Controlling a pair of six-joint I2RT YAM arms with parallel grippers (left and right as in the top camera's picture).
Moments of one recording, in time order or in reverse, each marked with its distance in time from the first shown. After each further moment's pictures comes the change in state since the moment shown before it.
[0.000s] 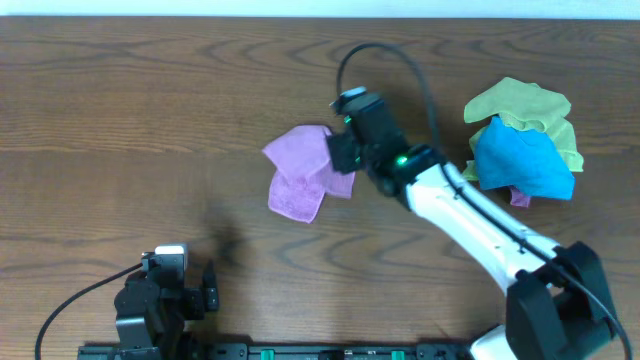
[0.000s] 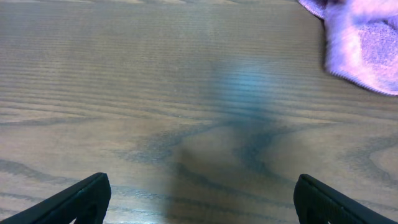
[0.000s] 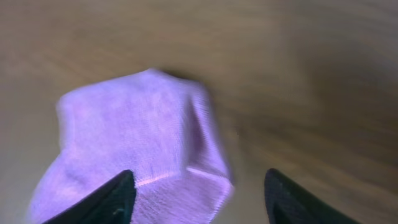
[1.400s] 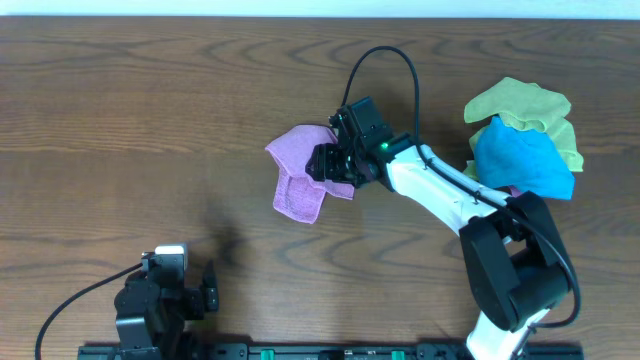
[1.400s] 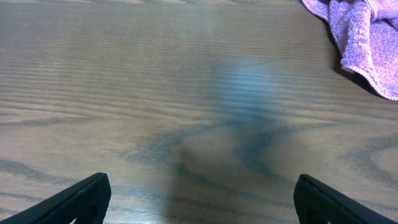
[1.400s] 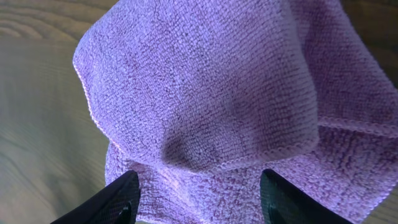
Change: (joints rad) left arm 0.000 0.000 0.000 0.000 0.000 0.000; right arm -0.012 0.228 0.054 -0.054 -0.438 0.361
